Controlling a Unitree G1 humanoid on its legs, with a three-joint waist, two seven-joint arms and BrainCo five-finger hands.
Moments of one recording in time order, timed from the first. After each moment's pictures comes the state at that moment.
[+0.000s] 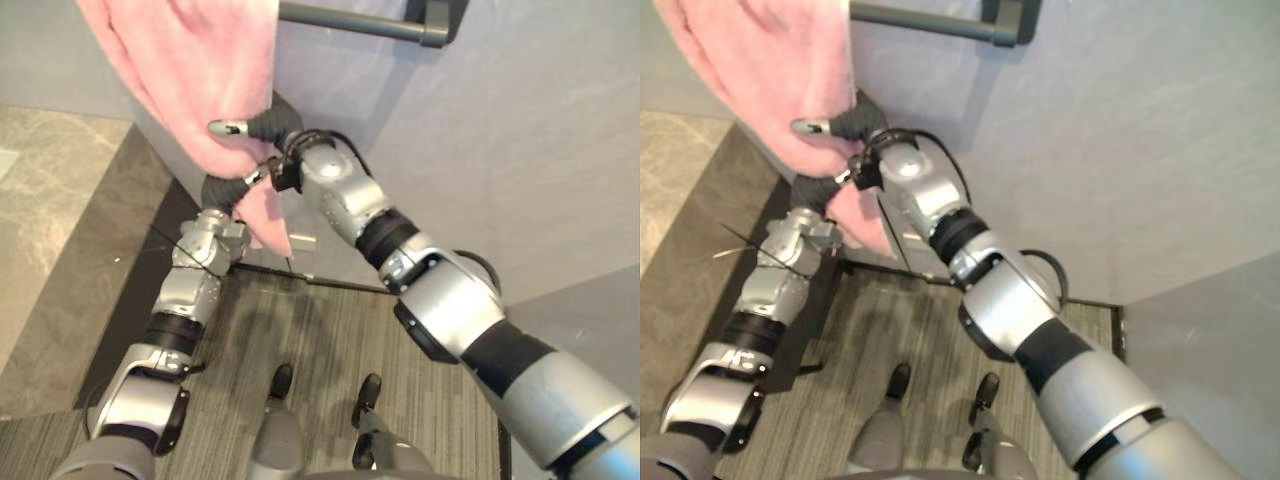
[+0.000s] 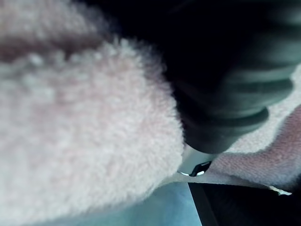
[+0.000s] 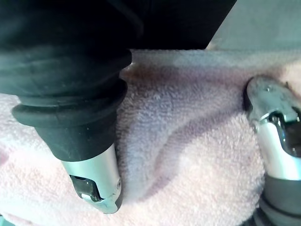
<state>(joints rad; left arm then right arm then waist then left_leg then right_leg) -0.61 0.46 -0.17 0.42 -0.58 -0.18 0.03 -1.45 0.14 0.39 1.08 0.58 0.01 -0.07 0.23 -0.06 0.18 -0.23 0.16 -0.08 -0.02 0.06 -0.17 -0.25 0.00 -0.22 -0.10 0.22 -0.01</state>
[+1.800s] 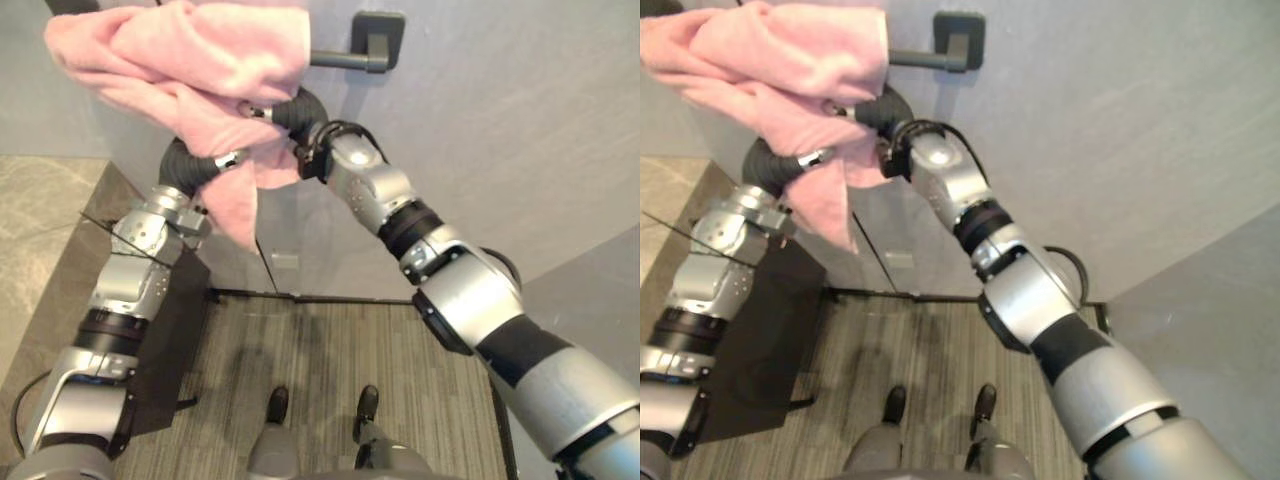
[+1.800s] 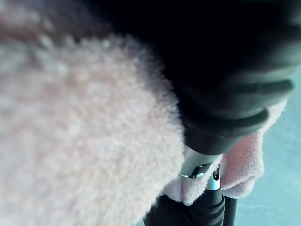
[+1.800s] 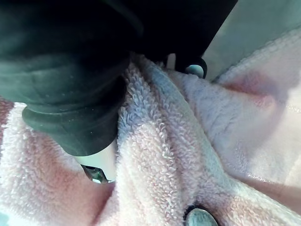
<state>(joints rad) -0.57 0.71 -0.14 0.25 -0.62 -0.16 -0.13 -1.42 0.03 0.36 1.05 0.67 0.03 0.05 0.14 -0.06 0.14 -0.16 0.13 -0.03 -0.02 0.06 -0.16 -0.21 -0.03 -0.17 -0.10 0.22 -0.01</state>
